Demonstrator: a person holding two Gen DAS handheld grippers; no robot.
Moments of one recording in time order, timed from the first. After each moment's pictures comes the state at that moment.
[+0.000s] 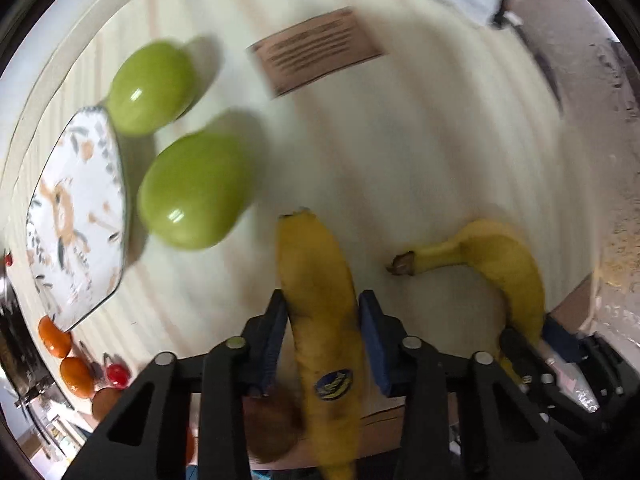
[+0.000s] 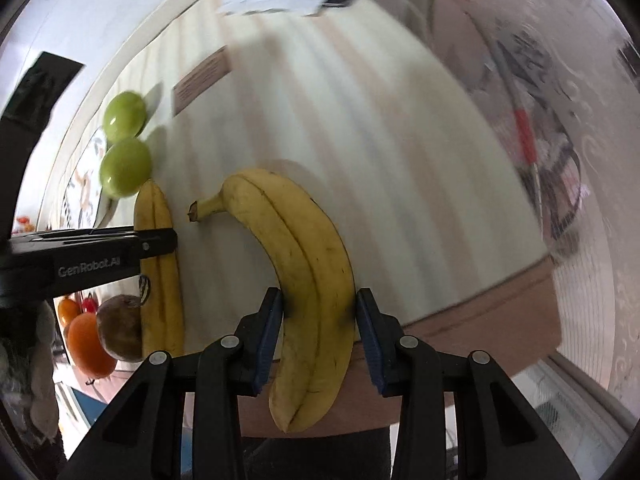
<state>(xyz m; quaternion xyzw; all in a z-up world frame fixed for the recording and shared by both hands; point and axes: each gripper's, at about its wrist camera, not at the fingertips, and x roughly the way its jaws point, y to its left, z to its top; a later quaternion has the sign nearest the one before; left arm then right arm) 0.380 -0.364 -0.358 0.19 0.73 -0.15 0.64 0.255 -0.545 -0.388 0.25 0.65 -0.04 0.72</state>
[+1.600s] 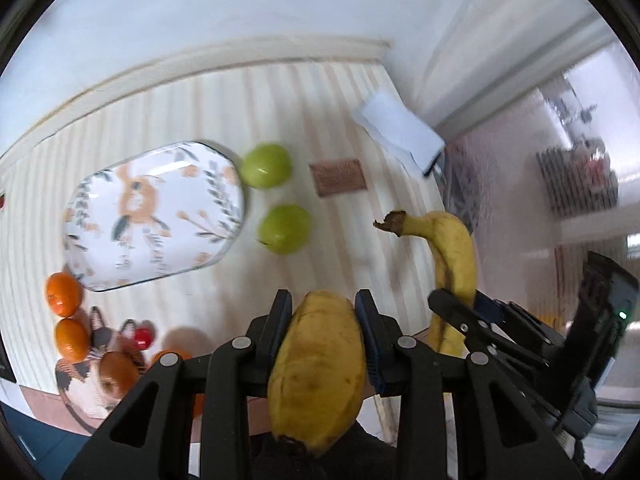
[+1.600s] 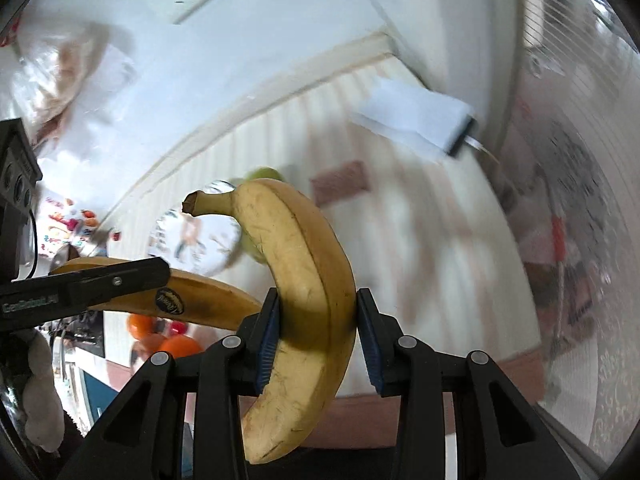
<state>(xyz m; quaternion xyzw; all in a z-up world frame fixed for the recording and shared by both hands) 0.397 -0.235 -0.188 -0.01 0.66 -0.19 0.73 0.305 -0.475 -0.238 0.21 0.54 0.06 0.81</state>
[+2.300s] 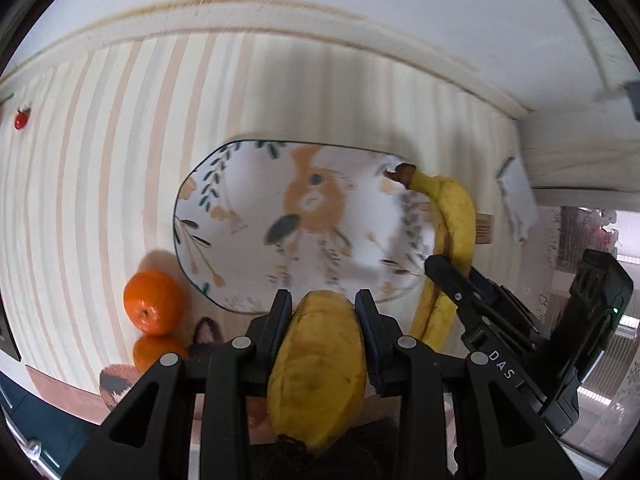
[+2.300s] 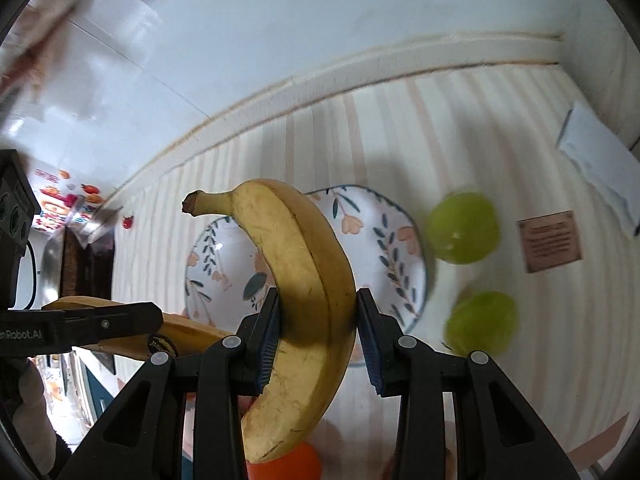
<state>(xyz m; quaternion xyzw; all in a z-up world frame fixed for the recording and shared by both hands) 0.504 -0.051 -0.275 -0.11 0.75 -0.11 0.65 0.462 -0.280 -0.308 0.17 0.60 0.09 0.78</state>
